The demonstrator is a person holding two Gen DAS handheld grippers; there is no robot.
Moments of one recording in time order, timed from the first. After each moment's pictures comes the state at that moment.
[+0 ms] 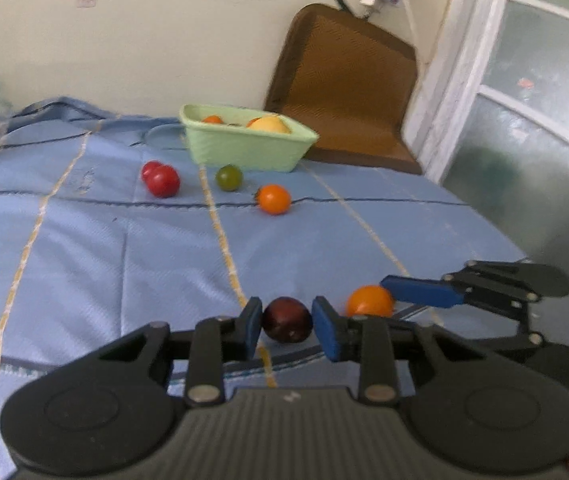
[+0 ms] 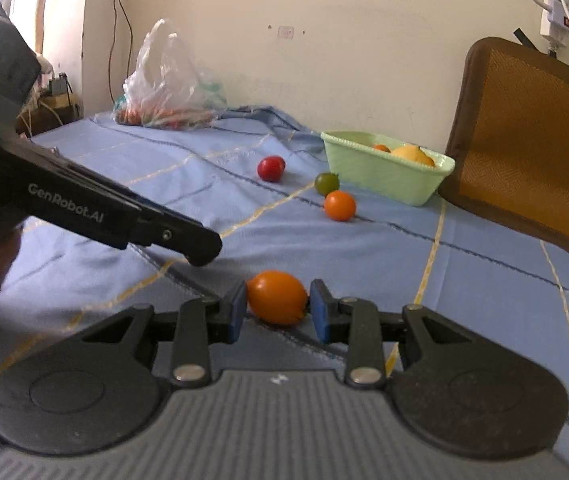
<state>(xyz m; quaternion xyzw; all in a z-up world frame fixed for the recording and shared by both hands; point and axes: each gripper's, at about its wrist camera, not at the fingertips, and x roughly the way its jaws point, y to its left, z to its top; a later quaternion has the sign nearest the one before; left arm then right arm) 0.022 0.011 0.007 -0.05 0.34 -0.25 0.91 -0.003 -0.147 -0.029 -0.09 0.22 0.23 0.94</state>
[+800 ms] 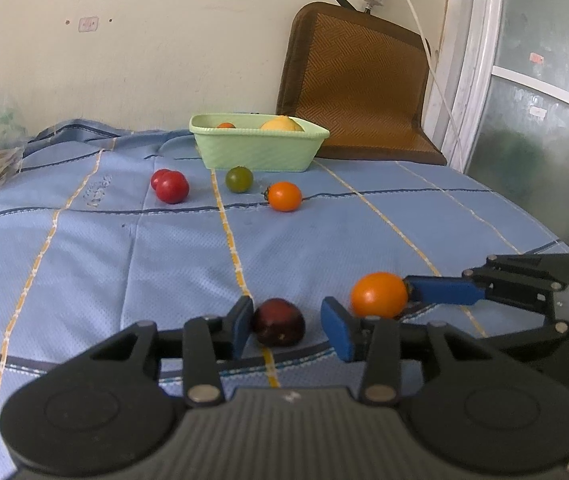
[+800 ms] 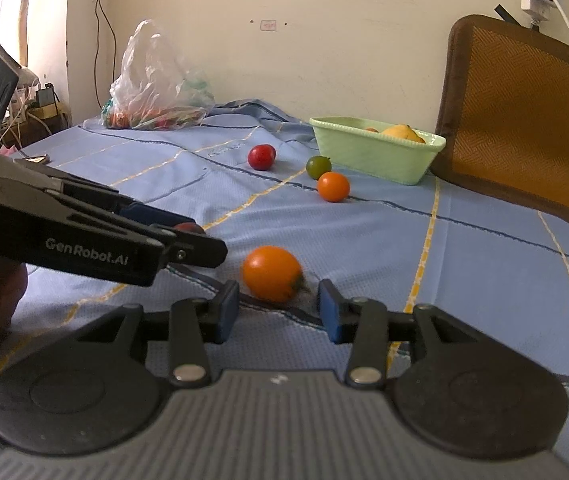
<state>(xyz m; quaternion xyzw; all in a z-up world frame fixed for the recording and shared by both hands) 0.011 -0.008 -0.003 0.00 0.31 -0.21 0.93 -0.003 -0.152 -0.038 -0.05 0.24 0.22 0.94</state>
